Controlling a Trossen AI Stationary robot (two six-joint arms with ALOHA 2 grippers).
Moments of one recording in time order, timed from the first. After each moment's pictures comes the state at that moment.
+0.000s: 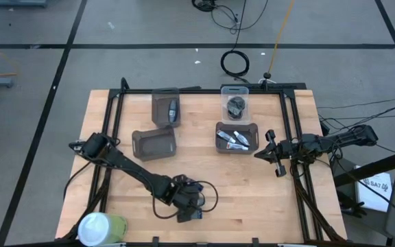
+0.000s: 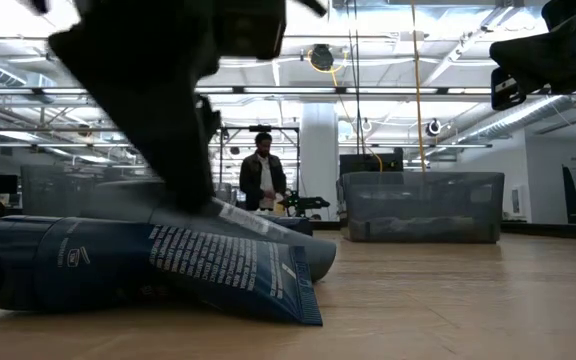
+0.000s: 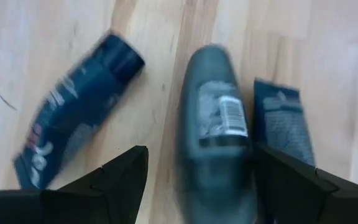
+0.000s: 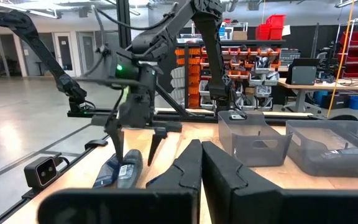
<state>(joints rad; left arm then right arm) -0.49 1.99 1.38 -0.53 -0.13 -0.63 0.23 0.17 0.01 0.25 0.05 0.01</state>
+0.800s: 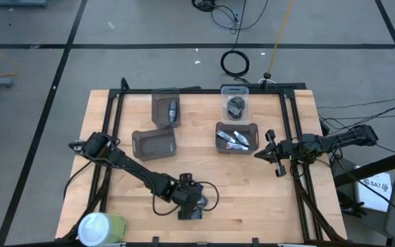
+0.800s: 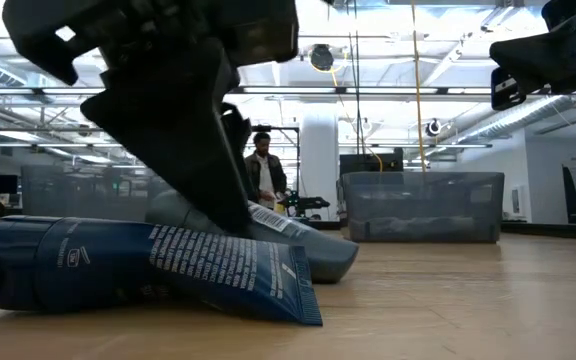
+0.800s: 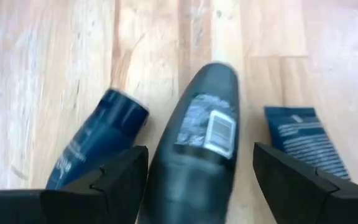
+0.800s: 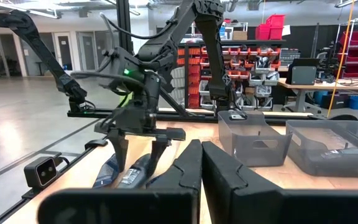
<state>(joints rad) -0.47 1.99 1.28 -0.33 -0.18 -0.40 0.23 0.17 0.01 0.25 0.05 0.01</state>
